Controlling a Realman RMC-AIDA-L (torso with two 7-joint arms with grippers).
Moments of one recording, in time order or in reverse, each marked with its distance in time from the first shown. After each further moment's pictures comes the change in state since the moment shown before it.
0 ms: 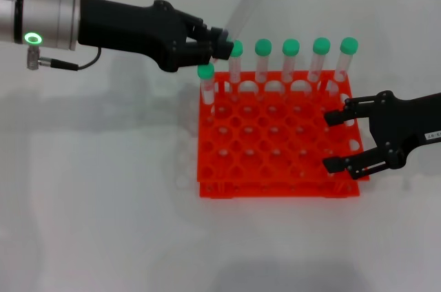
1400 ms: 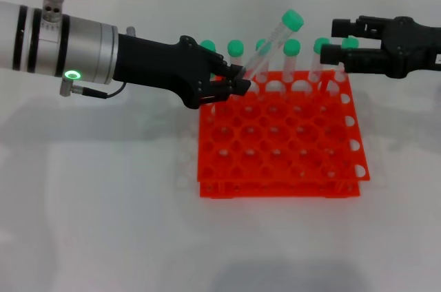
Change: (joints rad) left arm -0.006 -0.072 0.006 -0.059 0.092 -0.085 0.142; right arm 0.002 0.017 0.179 0.064 0.245 0.024 0.161
